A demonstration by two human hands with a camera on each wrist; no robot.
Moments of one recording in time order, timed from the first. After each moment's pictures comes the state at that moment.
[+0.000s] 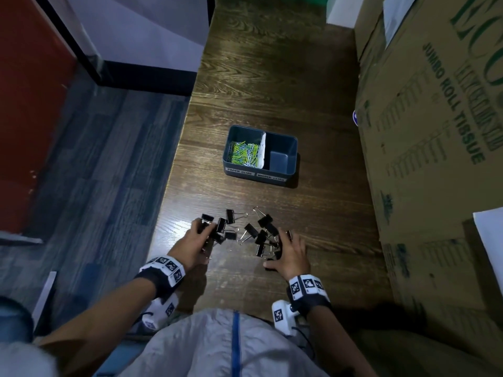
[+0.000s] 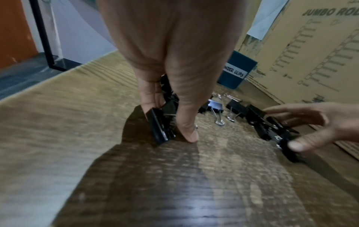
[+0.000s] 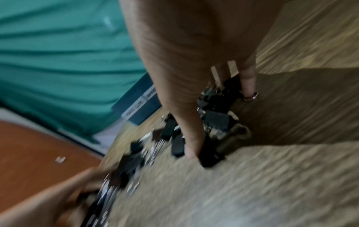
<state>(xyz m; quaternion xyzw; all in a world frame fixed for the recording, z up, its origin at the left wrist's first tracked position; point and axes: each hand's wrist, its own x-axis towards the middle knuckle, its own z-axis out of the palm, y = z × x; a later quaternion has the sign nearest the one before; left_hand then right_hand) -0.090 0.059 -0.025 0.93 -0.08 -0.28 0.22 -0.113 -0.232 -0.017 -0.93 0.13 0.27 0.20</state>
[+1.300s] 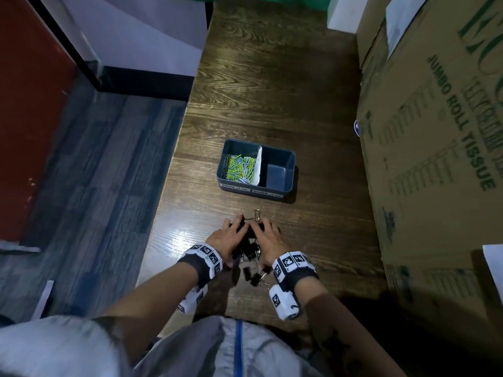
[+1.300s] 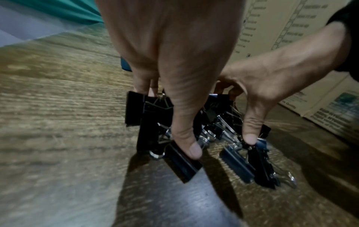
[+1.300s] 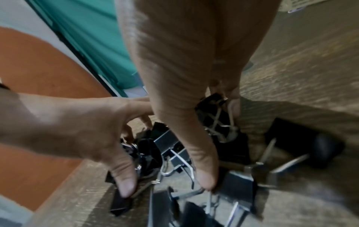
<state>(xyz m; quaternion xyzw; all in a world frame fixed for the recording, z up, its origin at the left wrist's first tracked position) -0.005 -0.041 -0.008 0.91 -0.23 -0.35 0.03 -0.016 -0.206 -0.011 -0.93 -0.10 0.34 0.11</state>
